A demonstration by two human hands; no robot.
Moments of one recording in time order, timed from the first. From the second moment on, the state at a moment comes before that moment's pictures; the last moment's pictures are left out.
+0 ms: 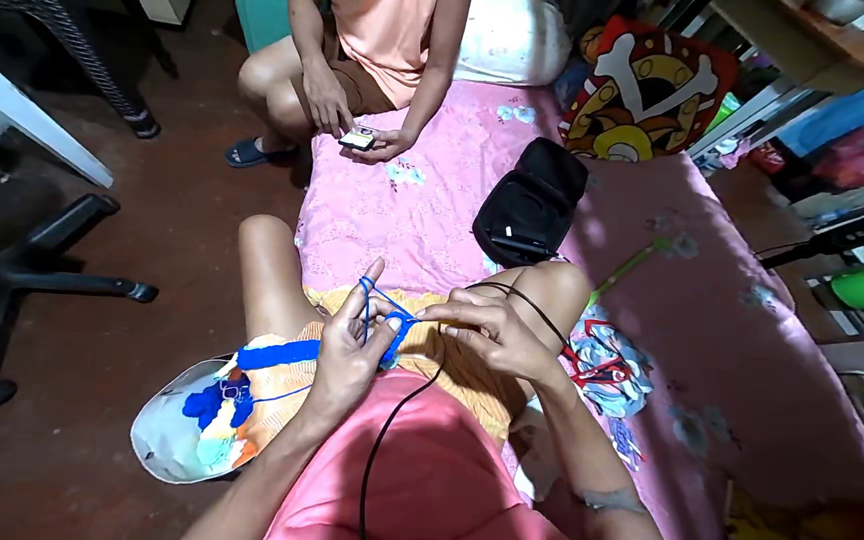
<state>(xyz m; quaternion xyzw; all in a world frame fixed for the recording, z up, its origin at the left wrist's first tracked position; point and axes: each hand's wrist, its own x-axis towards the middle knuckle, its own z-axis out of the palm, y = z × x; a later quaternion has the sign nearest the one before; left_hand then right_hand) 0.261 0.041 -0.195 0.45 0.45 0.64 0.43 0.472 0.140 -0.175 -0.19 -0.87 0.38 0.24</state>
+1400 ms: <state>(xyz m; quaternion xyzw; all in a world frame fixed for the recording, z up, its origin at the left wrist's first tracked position) 0.249 0.045 -0.194 0.44 0.40 0.61 0.52 0.472 0.154 -0.138 -0.15 -0.93 0.31 0.11</state>
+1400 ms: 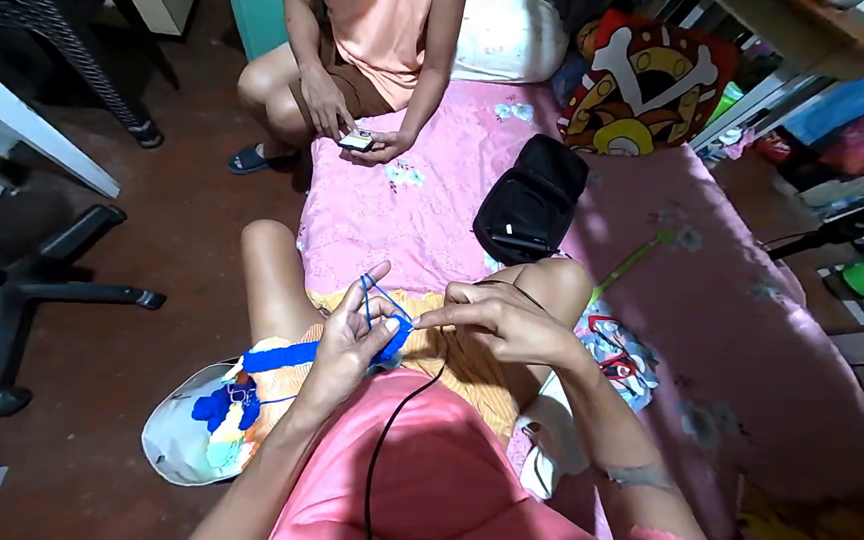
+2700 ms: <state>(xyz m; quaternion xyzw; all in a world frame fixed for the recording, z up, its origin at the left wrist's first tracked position) 0.267 0.048 -0.201 0.42 0.47 0.67 0.41 0.416 0.089 -0.209 -0.33 -0.71 0.46 0.42</state>
